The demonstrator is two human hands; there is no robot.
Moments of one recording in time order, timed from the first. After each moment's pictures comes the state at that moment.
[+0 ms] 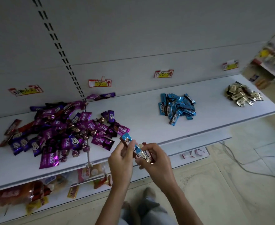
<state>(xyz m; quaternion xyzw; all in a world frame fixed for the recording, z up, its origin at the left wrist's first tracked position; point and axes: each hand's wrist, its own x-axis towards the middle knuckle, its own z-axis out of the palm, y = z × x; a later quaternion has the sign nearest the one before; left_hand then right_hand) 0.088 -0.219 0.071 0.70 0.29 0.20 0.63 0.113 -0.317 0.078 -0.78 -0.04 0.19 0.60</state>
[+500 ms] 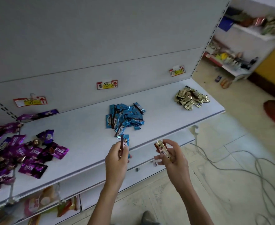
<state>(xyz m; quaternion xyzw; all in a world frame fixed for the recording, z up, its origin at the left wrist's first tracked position) 0.186 -0.368 0.057 0.74 0.20 0.09 0.63 0.200 -0.529 0.074 -0.78 0.04 0.05 0.62</state>
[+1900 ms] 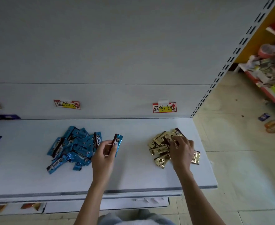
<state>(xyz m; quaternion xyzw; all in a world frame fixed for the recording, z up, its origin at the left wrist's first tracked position) 0.427 -0.513 0.026 0.72 0.37 0.26 0.53 0.578 -0.692 -0.002 -0.93 -0.07 -0.08 0.34</state>
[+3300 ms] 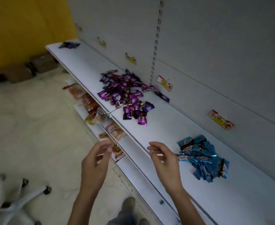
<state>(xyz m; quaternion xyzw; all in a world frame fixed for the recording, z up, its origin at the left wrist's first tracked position) 0.093 -0.415 0.097 0.53 0.59 0.48 0.39 0.277 -0.438 0.092 -0.62 -0.47 0.38 0.50</state>
